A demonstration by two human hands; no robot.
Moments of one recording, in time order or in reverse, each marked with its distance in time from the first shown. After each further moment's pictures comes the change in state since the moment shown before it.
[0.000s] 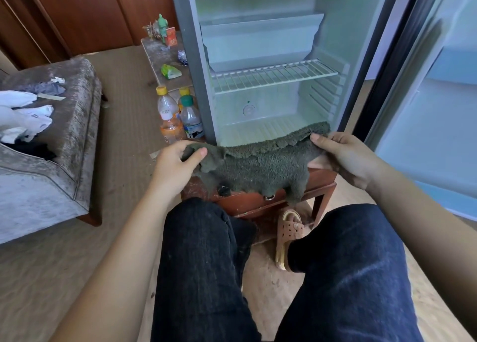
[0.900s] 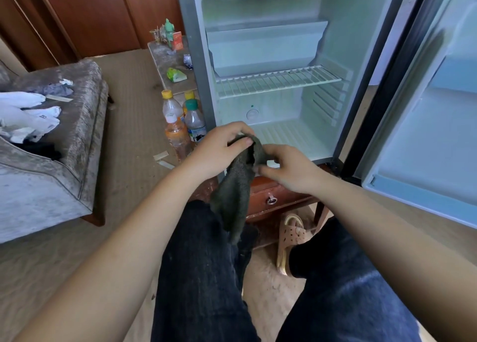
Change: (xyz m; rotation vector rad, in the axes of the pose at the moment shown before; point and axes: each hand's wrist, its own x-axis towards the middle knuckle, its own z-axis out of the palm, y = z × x) left_hand 0.015 0.063 0.032 0.076 -0.389 0.299; right_hand 0.017 0.011 0.077 -0.815 -0.163 -0.360
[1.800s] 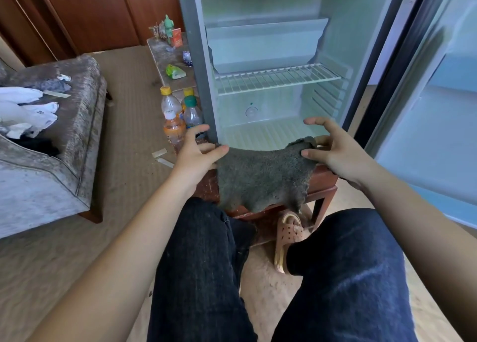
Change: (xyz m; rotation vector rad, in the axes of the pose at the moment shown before) left_hand -0.022 -0.037 0.002 -0.460 0.342 -0.426; right_hand -0.029 0.034 -0.063 0.261 0.195 0.240
